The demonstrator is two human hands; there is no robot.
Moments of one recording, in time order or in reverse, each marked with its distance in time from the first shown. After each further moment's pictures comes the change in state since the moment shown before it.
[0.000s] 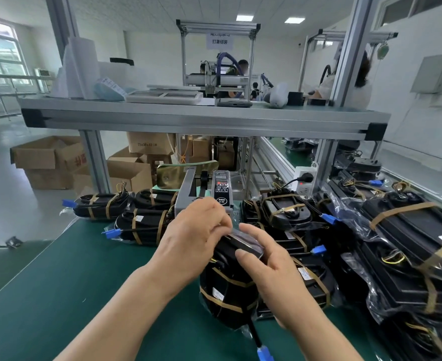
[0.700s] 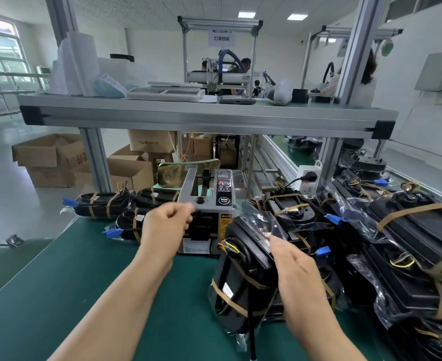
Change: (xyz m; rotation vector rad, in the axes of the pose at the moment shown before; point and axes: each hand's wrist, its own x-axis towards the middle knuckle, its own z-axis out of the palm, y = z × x) left_hand 0.010 -0.056 0.010 -0.522 0.338 -0.832; right_hand -0.006 0.003 -0.006 0.080 0.291 0.174
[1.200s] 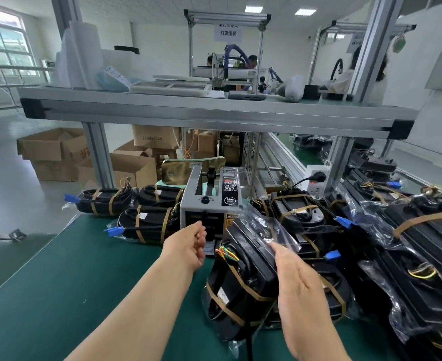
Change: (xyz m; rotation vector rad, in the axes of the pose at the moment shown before) left_hand 0.039 -0.048 0.038 -0.453 -0.045 -0.775; right_hand -0.007 0.003 0.011 -0.025 -0.038 -0.062
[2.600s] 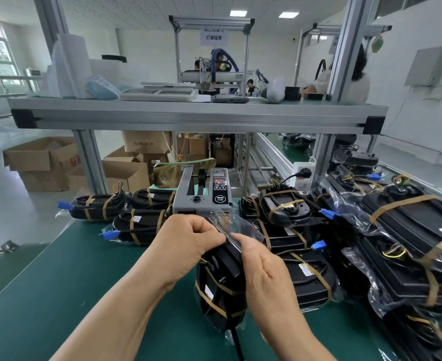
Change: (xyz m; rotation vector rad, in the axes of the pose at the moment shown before) left_hand -0.123 0.005 -0.014 0.780 -0.279 0.741; right_hand -0.013 -0.018 0.023 -0.043 -0.058 -0.127
